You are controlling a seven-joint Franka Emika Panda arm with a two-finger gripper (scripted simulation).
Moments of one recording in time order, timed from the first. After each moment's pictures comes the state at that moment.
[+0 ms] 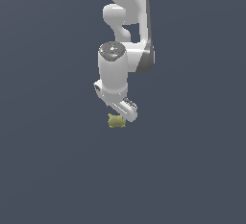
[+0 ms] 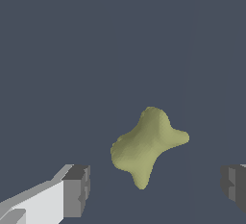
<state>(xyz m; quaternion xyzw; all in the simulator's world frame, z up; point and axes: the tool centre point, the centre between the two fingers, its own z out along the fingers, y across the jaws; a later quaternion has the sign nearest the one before) -0.001 -0.029 0.149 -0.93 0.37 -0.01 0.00</state>
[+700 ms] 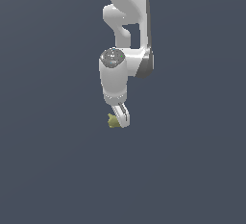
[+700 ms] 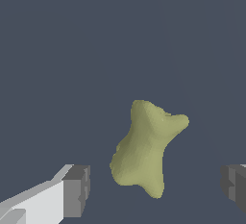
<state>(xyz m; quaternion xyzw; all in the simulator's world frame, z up) -0.009 -0.029 0.125 -0.84 0.54 0.00 0.00</state>
